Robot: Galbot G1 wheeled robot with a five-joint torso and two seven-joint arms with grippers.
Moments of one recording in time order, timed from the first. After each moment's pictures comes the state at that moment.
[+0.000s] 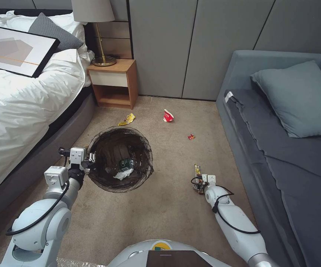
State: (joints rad) left arm 1.55 -1.27 -0.73 -2.45 -0.30 0.65 -0.04; right arm -1.01 1.27 0.30 1.13 0.44 -0.53 0.17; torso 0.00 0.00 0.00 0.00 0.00
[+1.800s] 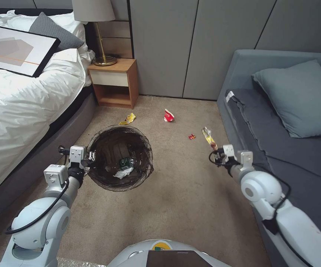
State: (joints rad) left arm 1.53 -1.27 -0.73 -2.45 -0.30 0.66 -0.04; right arm -1.26 0.91 0.50 2.19 0.80 -0.74 0.33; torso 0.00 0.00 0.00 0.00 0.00
